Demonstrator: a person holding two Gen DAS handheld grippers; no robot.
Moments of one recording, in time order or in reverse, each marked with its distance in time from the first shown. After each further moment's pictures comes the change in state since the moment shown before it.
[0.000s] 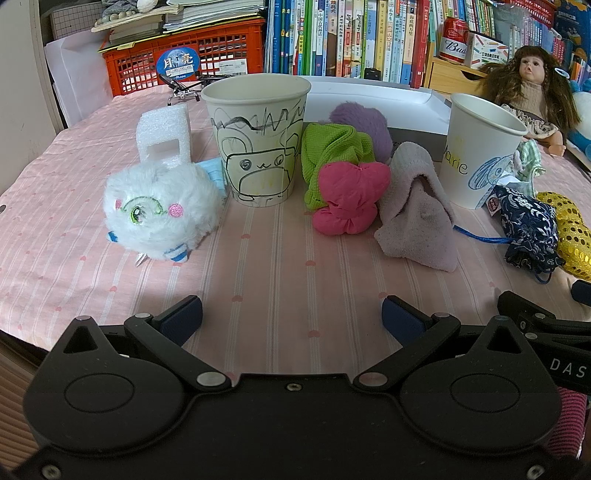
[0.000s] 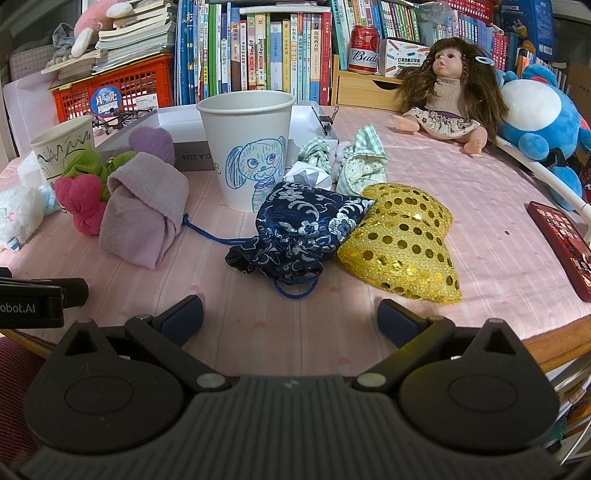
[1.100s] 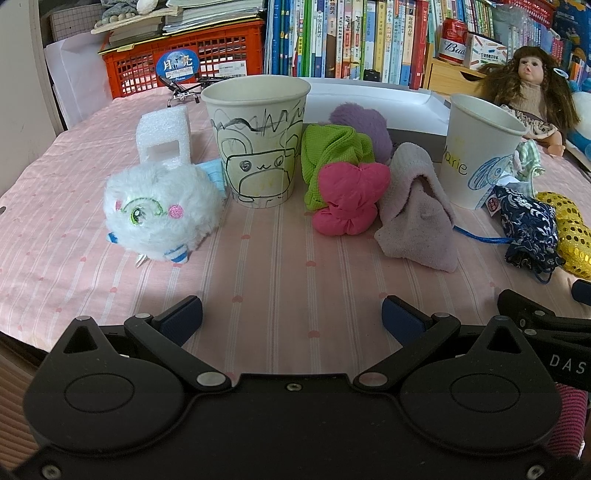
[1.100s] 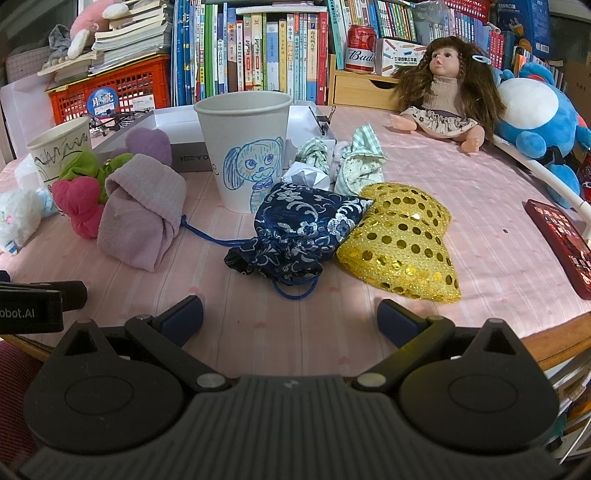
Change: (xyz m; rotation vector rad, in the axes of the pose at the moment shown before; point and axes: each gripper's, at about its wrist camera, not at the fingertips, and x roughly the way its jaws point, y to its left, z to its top) left arm -0.001 0.002 0.000 0.004 -0.006 -0.003; right arm 0.001 0.001 0.002 0.007 0.002 -0.005
